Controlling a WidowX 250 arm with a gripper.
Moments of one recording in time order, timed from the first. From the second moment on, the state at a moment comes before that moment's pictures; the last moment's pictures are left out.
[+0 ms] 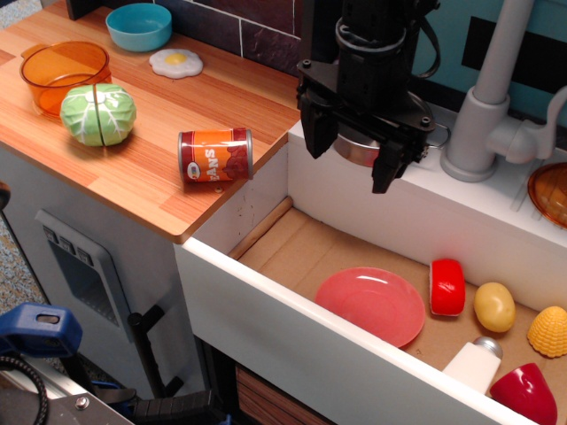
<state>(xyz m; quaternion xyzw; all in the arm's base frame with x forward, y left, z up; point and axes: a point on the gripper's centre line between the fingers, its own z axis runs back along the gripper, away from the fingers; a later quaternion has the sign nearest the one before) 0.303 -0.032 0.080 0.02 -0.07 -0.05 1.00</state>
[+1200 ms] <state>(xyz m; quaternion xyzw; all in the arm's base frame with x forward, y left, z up) 0.296 0.093 0.092 0.14 -0.07 -0.34 0.93</state>
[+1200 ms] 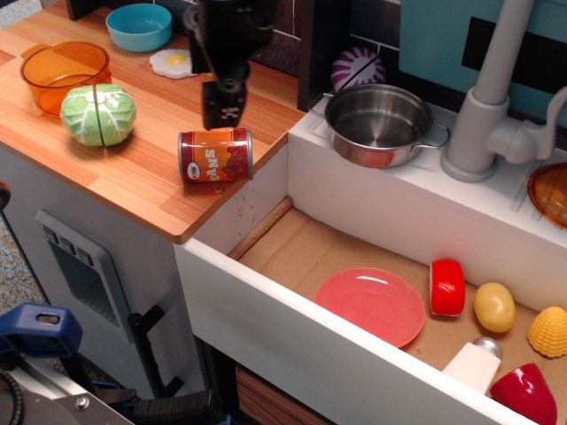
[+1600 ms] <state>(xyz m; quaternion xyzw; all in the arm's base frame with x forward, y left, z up) 0.299 0.102 0.059 0.07 -0.07 -0.36 0.93</state>
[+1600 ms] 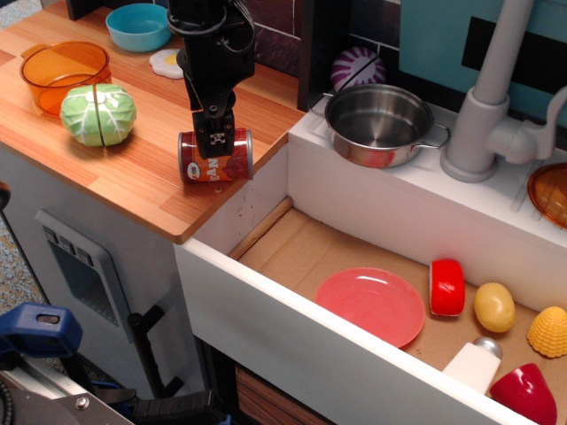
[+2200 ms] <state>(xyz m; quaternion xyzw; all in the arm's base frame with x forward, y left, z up) 0.305 0.117 0.021 0.06 -0.10 -0.36 0.93</state>
